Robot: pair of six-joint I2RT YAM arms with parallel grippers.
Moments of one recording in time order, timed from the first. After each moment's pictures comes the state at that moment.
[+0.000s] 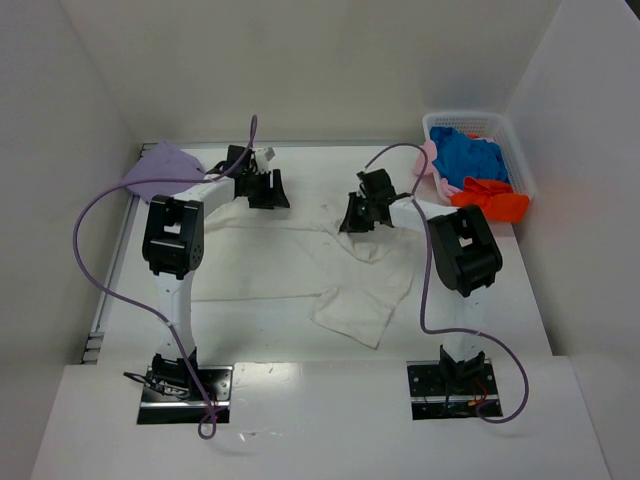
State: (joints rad) left arm -0.17 2.22 1.65 -0.32 0.47 -0.21; right arm 0.36 2.00 1.27 -0.15 -0.26 0.50
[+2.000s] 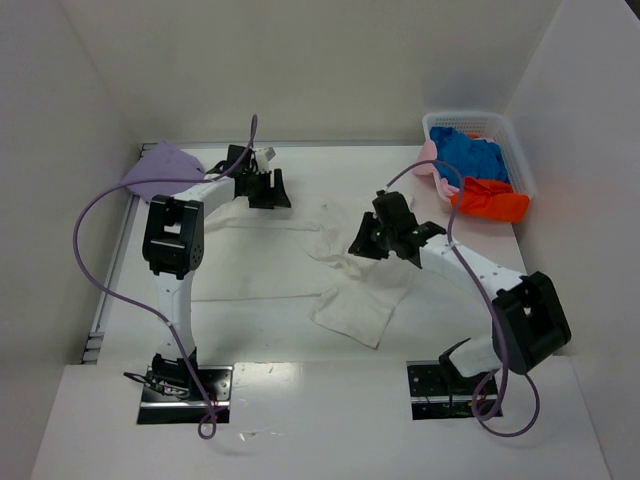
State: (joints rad) left arm -0.17 2.23 1.65 -0.33 0.47 -0.21; right arm 0.51 1.39 0.92 -0.34 -0.12 0.72
